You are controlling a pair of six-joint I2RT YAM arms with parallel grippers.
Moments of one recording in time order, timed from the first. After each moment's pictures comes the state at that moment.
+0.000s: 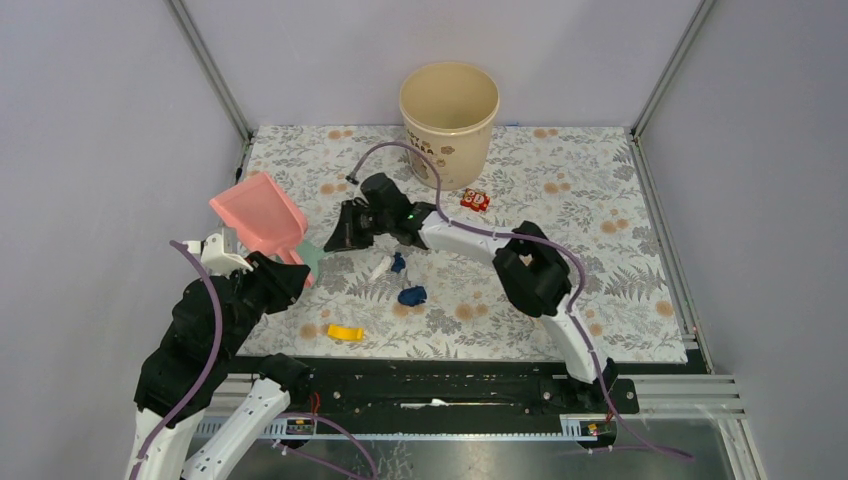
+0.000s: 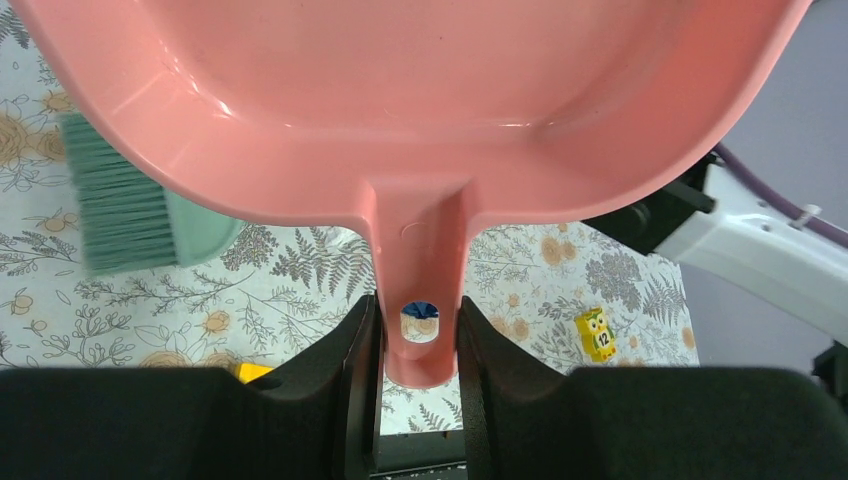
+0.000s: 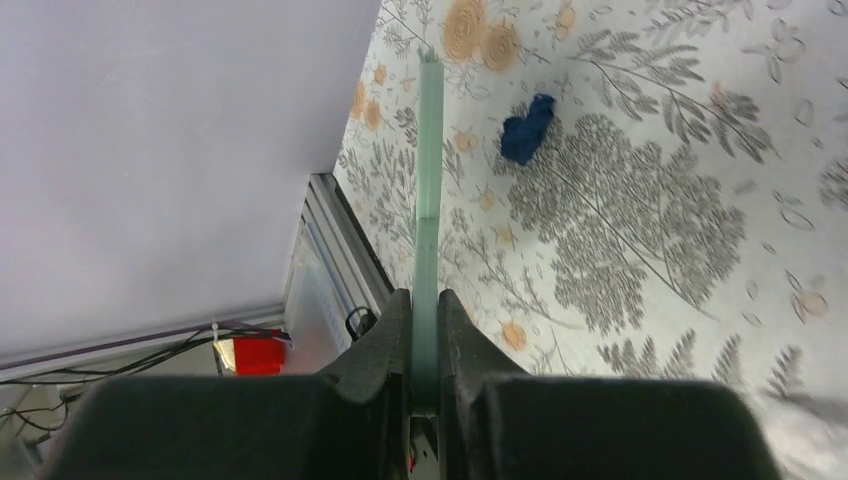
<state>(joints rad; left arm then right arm) -0.44 0.39 1.01 -0.95 -0.17 -0.67 0.91 2.23 1.77 -0.05 -0.47 0.88</state>
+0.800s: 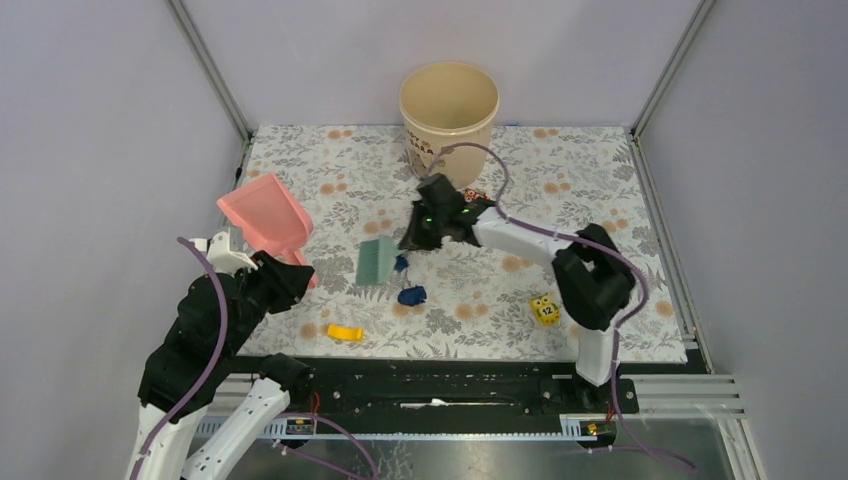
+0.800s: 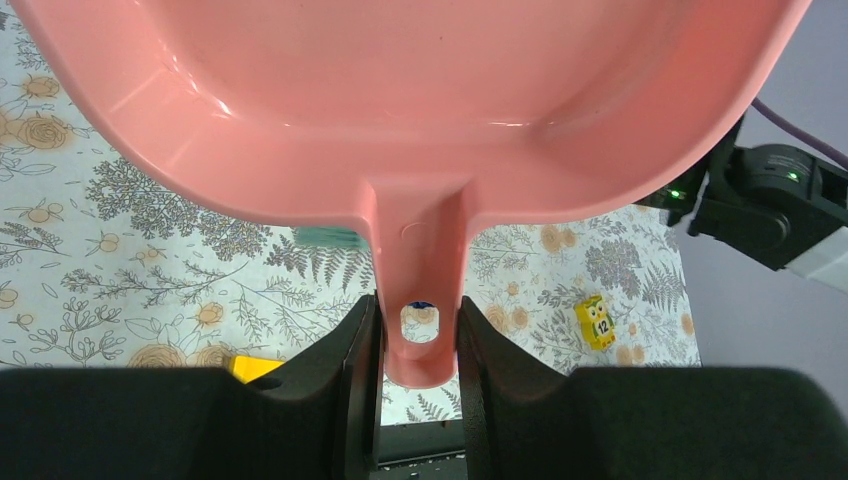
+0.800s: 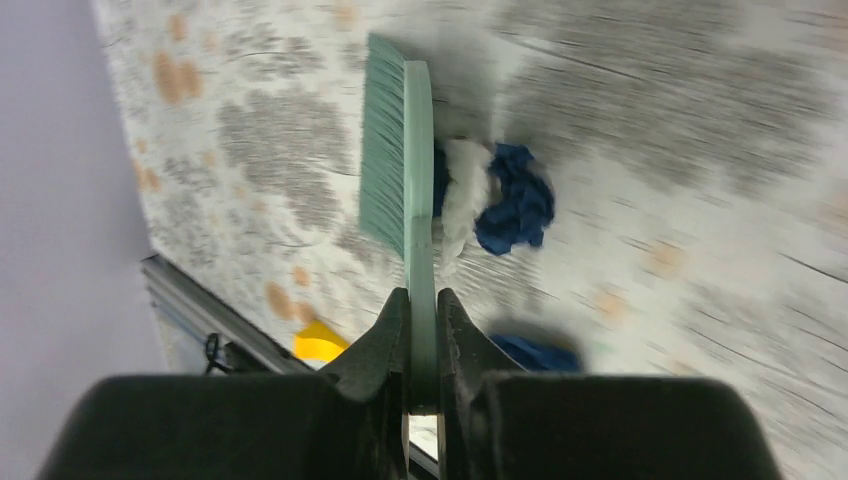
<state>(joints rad) -0.44 0.40 1.00 -0.95 -0.14 -0.68 0.81 1.96 1.48 -0.33 -0.17 0.86</state>
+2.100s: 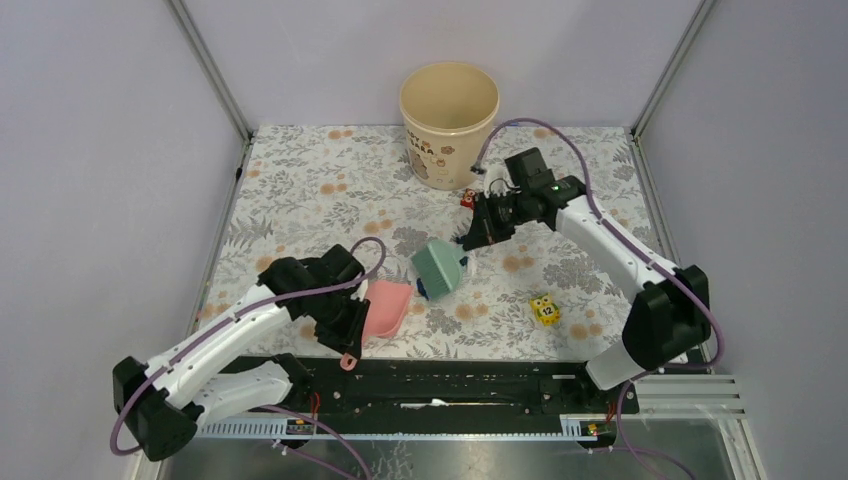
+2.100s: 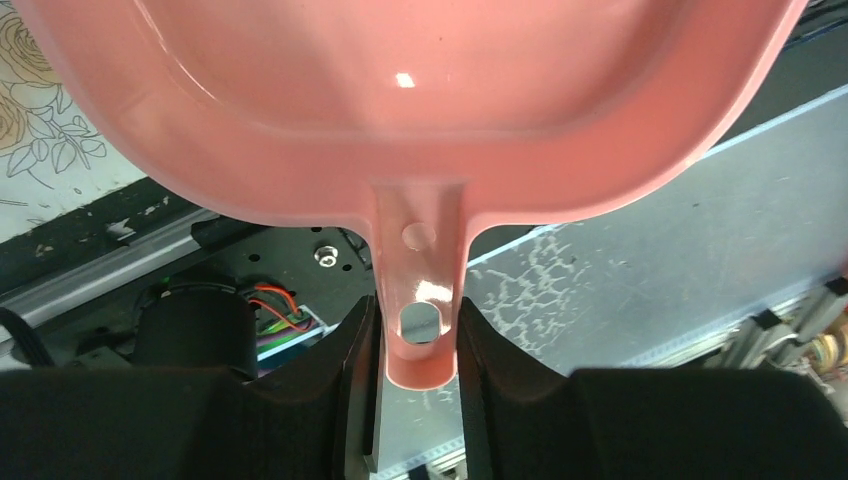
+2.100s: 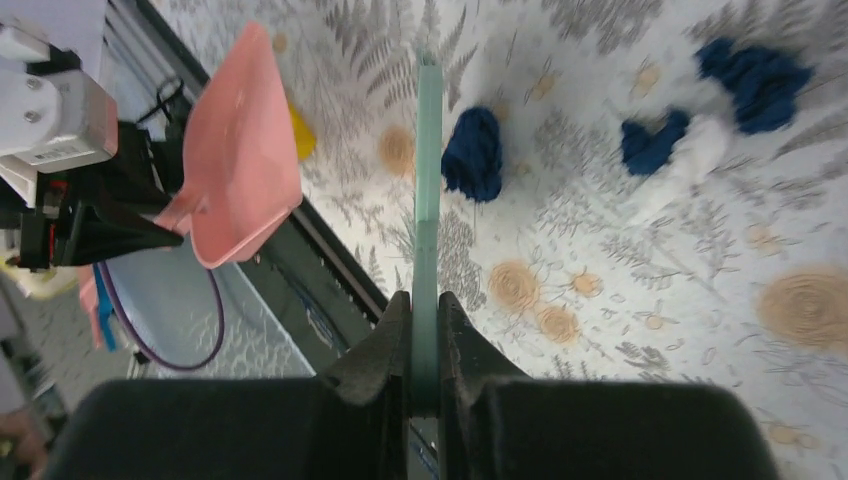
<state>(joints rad) -0.71 0.95 0.87 -1.26 0.28 -0.46 0.45 1.51 1.32 -0.74 -0.61 0.17</state>
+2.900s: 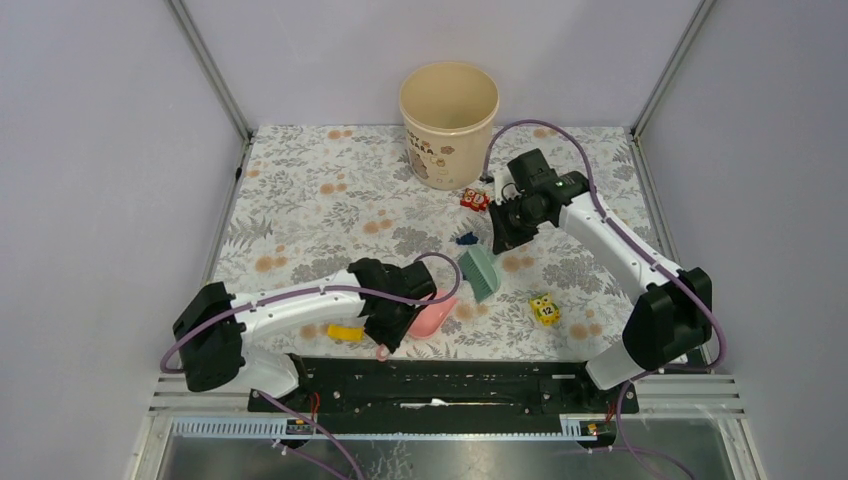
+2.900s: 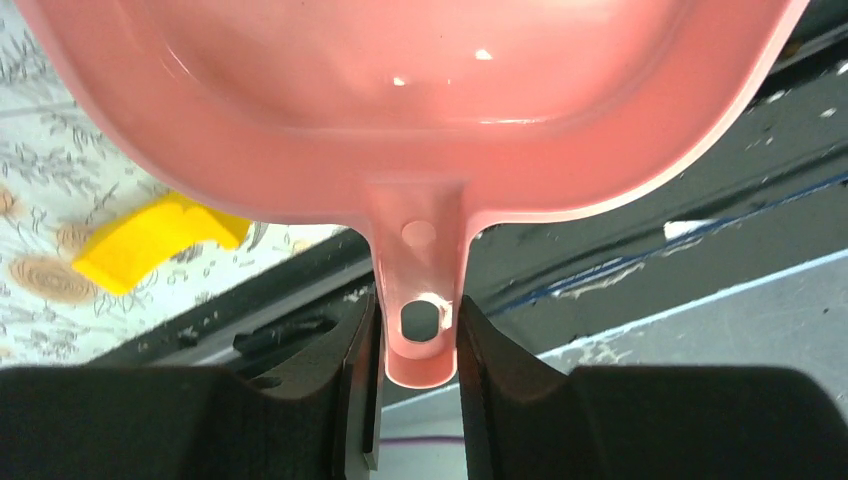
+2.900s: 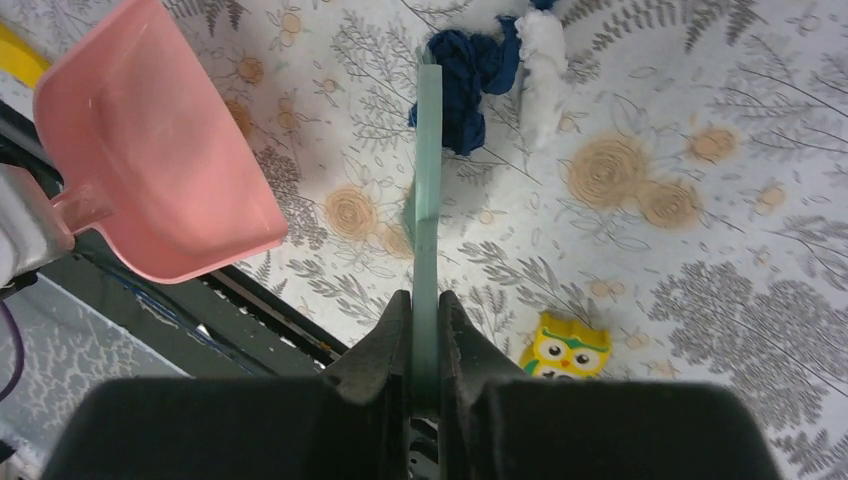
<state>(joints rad) -1.07 1.39 0.98 -1.05 0.02 -0.52 0.45 1.54 1.34 -0.95 -0.30 0.00</state>
